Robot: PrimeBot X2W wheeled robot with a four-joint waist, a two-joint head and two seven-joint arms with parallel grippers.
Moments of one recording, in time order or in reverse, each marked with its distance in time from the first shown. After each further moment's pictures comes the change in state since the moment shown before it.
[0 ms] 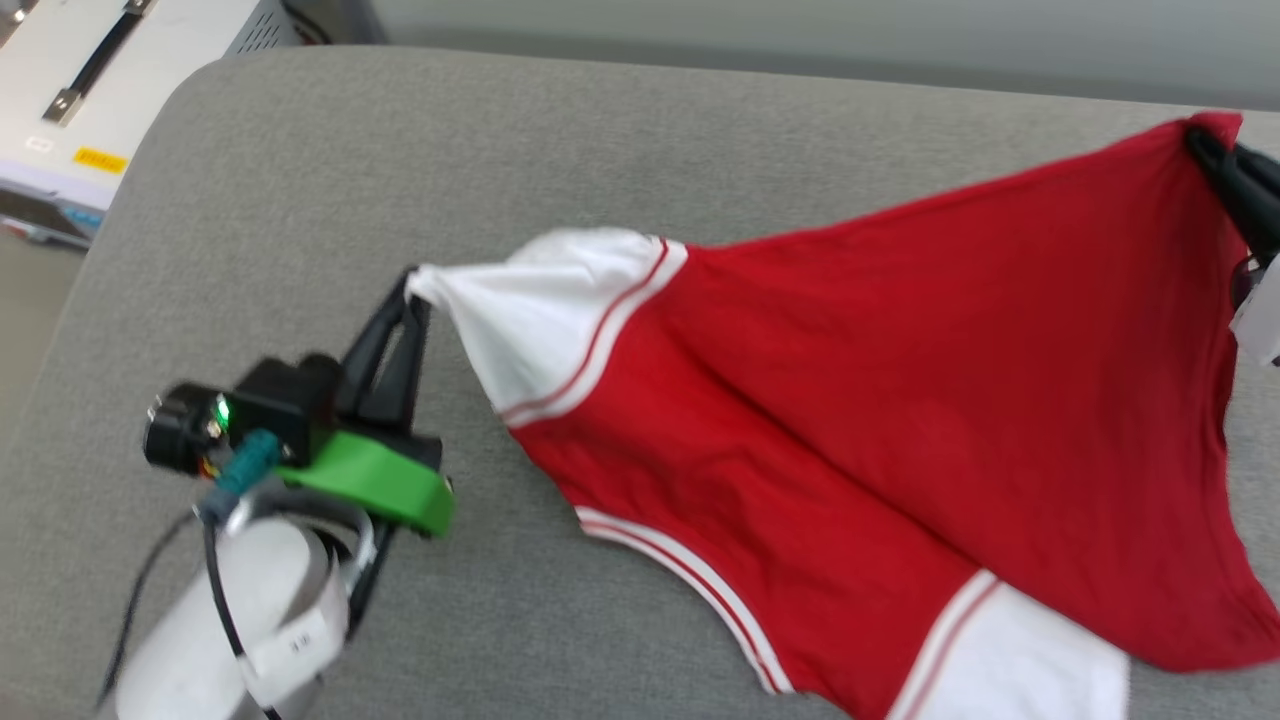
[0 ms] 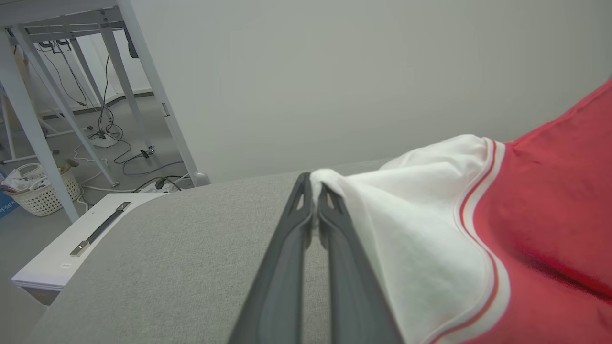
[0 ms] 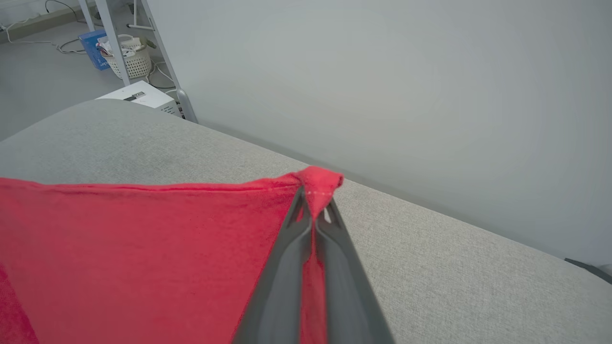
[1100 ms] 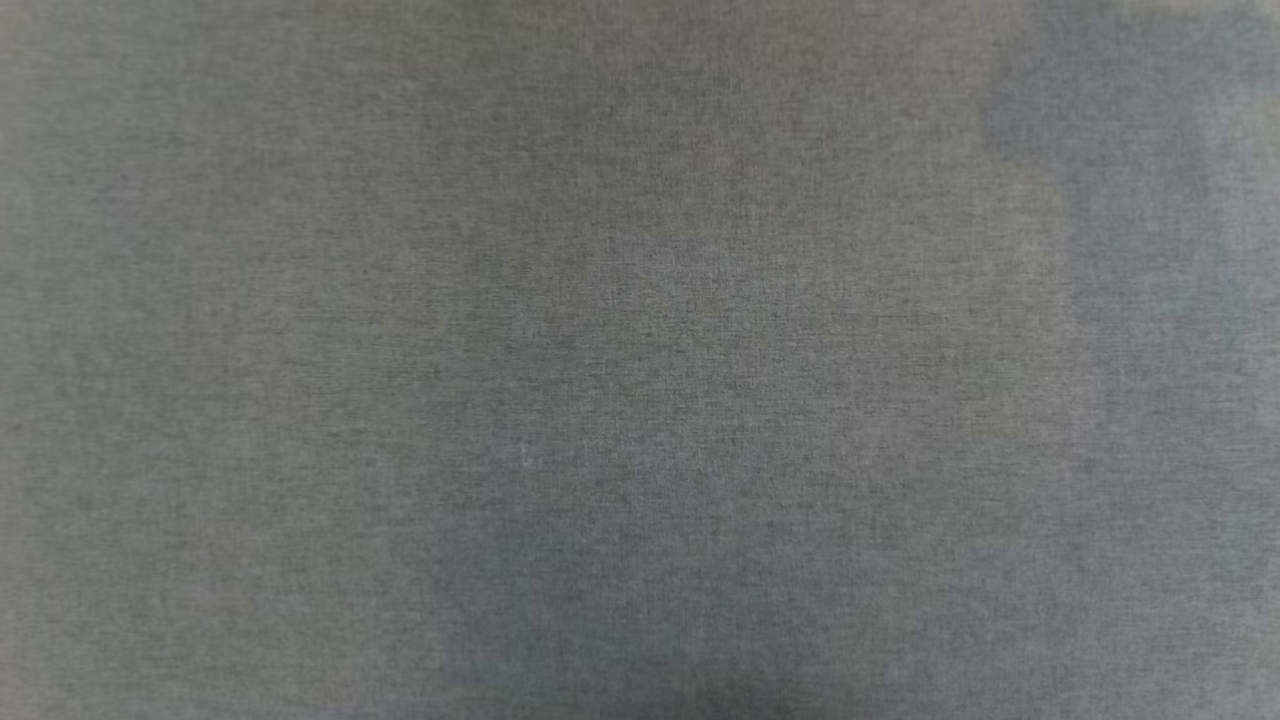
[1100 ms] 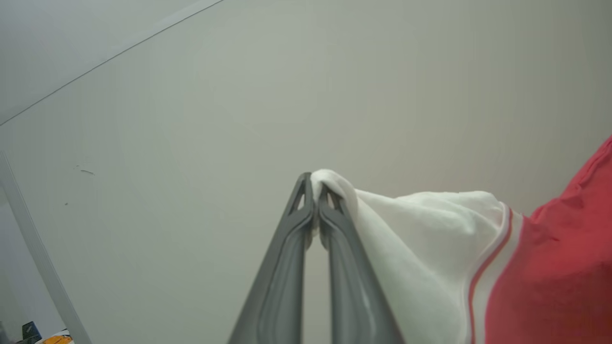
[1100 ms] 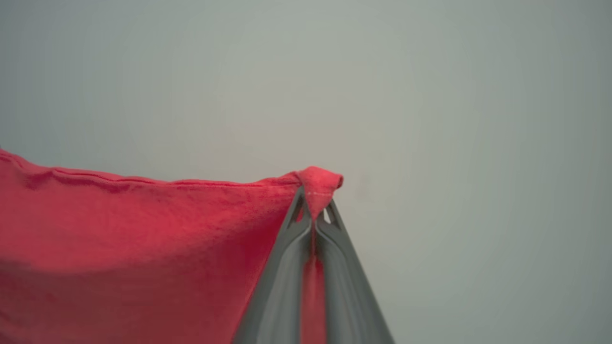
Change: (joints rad) left arm -1.520 0.019 -0.082 0.429 0.127 -0.237 0.146; right arm -1.049 0.179 -0.114 0.263 -0.265 0.000 0.045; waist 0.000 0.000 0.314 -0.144
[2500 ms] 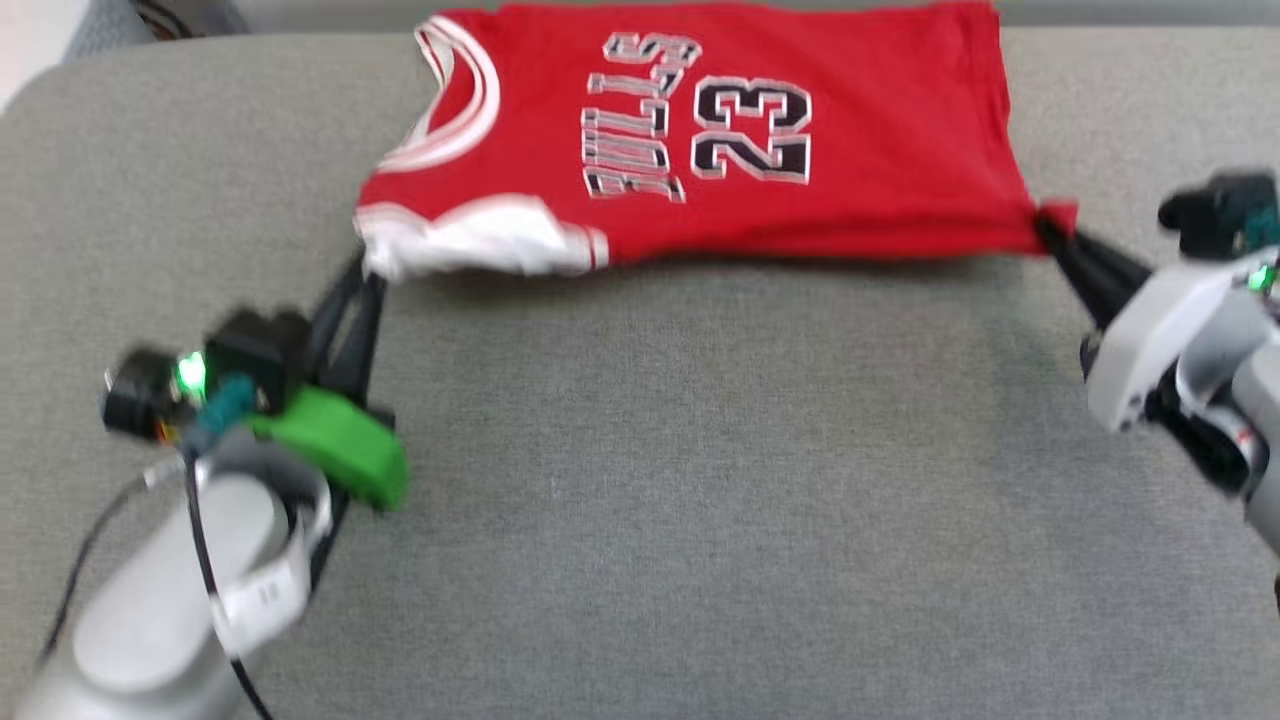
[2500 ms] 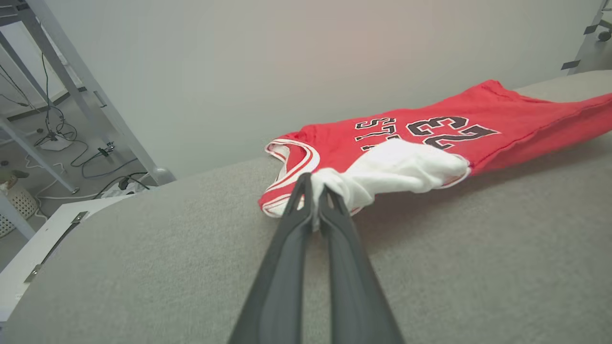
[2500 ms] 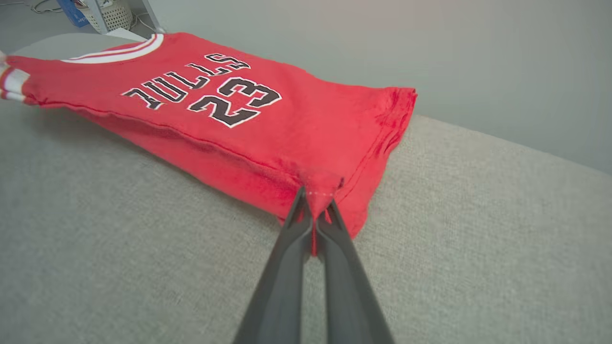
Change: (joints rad) left arm 1.313 0.130 -0.121 -0.257 -0.282 0.265 -0.181; right arm 0.866 -0.090 0.588 0.084 0.395 0.000 -0.347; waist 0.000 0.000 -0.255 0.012
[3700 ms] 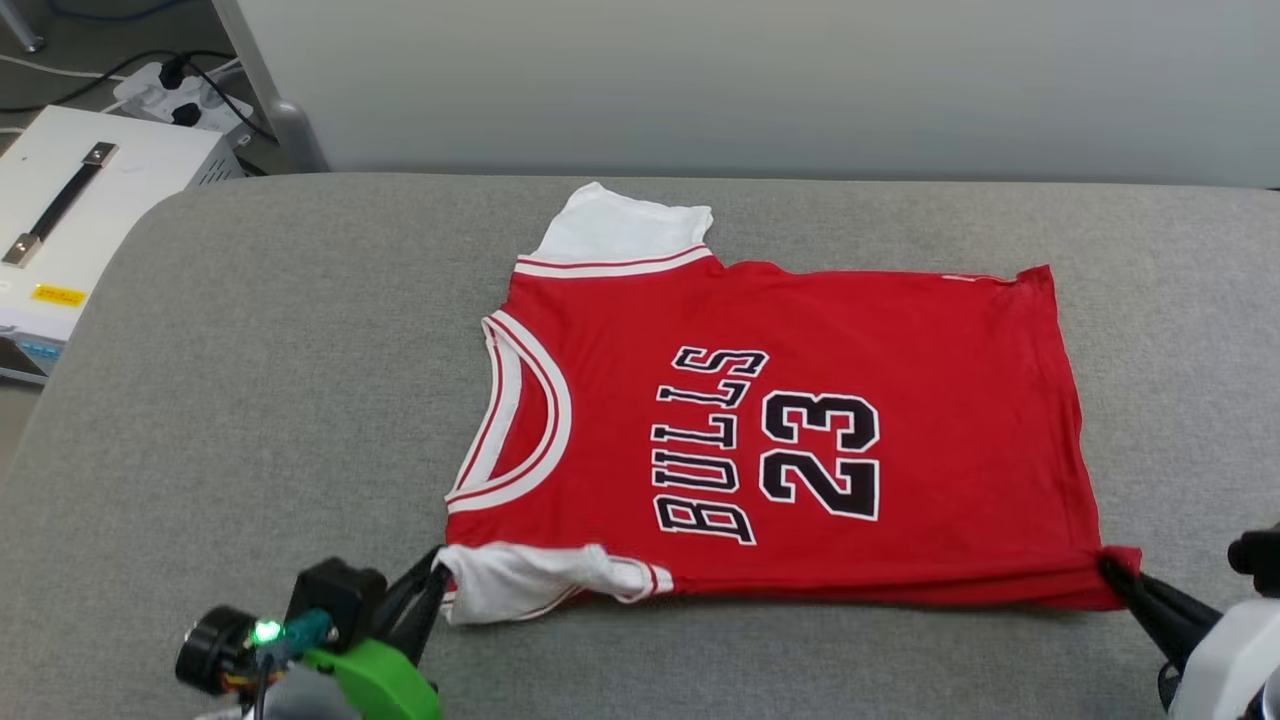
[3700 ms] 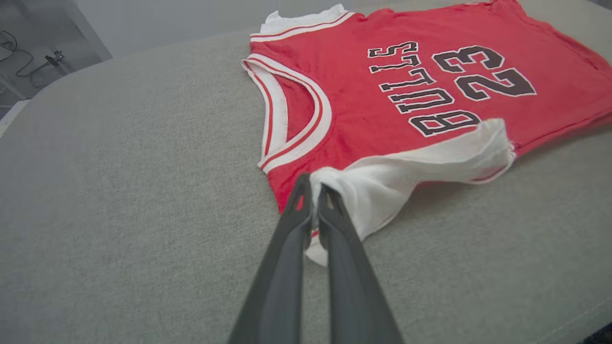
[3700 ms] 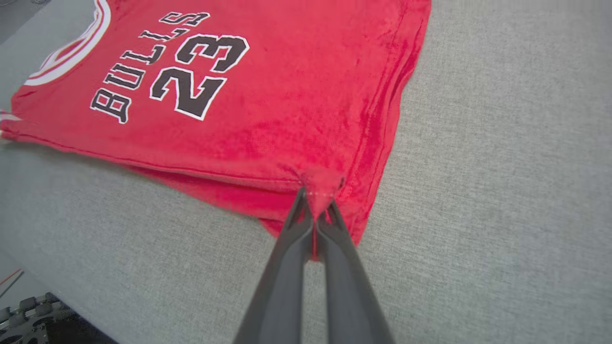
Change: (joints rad) left arm 0.421 0.096 -0.125 -0.223 -0.088 0.067 0.119; right arm 0.803 -0.108 -0.415 -0.398 -0.034 0.000 0.151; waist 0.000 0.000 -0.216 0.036
